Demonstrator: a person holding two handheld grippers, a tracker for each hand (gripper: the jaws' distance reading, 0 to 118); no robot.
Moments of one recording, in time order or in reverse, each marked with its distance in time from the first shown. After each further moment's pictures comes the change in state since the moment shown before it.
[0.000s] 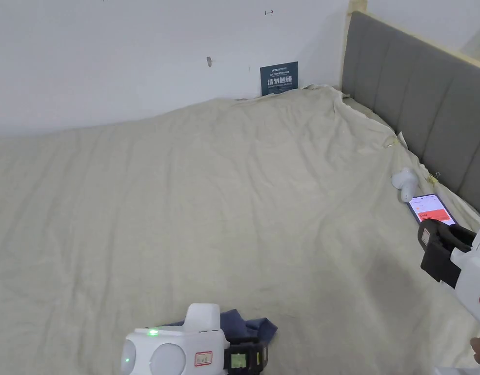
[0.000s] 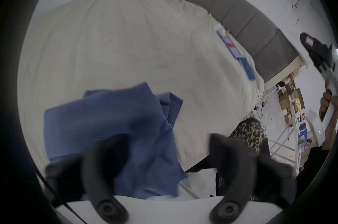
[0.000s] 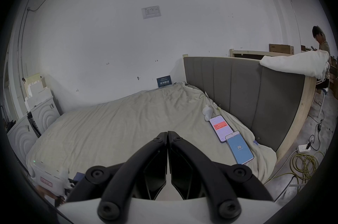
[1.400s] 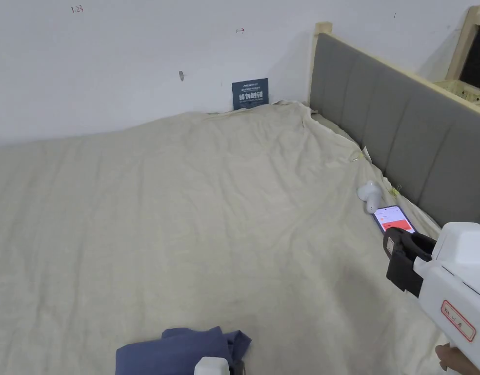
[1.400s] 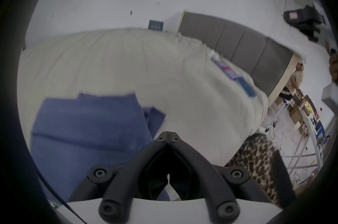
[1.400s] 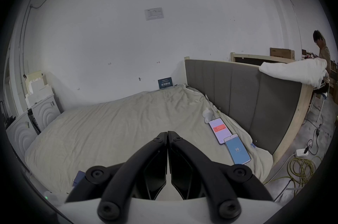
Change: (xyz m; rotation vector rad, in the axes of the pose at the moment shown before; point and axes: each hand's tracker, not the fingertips) left arm 0.057 -0.084 -0.027 0.362 0.060 -0.053; right arm -0.005 0.006 0.013 0.018 0.007 0.045
